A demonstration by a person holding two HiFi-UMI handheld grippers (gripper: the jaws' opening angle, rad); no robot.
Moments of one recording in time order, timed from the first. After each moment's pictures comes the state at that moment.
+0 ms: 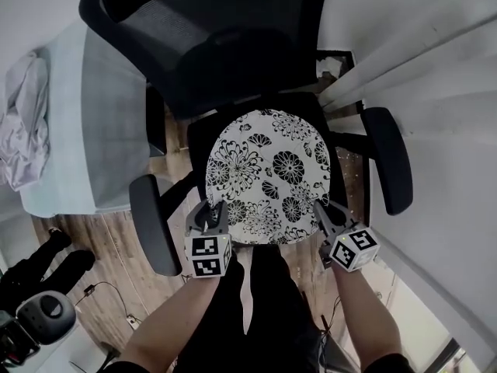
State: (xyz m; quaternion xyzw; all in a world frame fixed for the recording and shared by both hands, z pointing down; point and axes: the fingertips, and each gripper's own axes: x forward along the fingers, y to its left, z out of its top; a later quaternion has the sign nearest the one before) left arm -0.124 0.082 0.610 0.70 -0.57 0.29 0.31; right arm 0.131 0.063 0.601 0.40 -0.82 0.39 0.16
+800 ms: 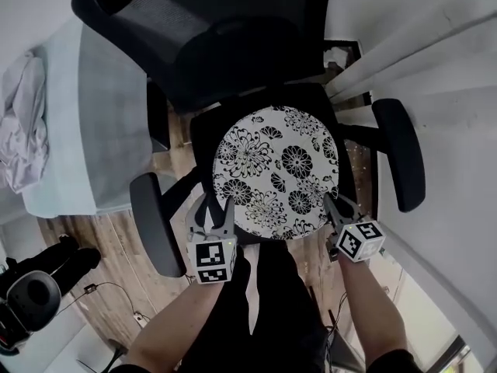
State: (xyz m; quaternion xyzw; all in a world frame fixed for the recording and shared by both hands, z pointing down) left arm -0.126 0.069 0.582 0.72 -0.59 0.28 0.24; right arm 0.148 0.065 0.643 0.43 -0.78 0.41 0.18
